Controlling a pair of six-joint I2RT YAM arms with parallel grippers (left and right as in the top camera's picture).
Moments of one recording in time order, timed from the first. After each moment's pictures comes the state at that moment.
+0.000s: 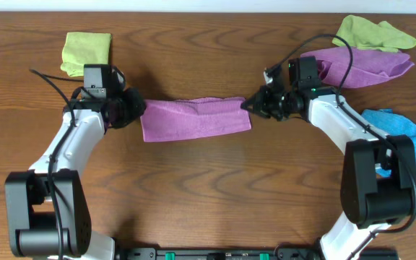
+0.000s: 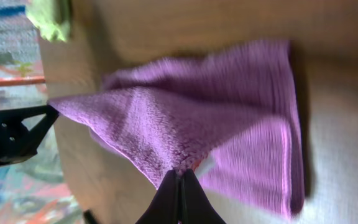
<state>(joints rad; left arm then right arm) 0.01 1.69 1.04 -0.40 0.38 -0.56 0.15 1.89 1.17 -0.32 -0.74 0.51</state>
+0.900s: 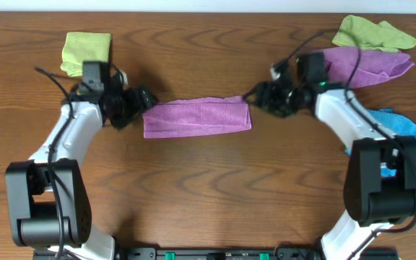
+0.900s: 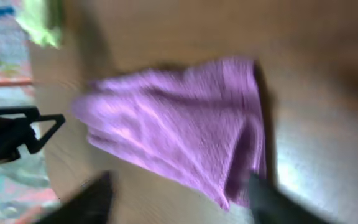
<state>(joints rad) 0.03 1.74 1.13 -0.51 0.48 -0.49 0.09 1.89 1.26 -0.45 -0.73 0.41</state>
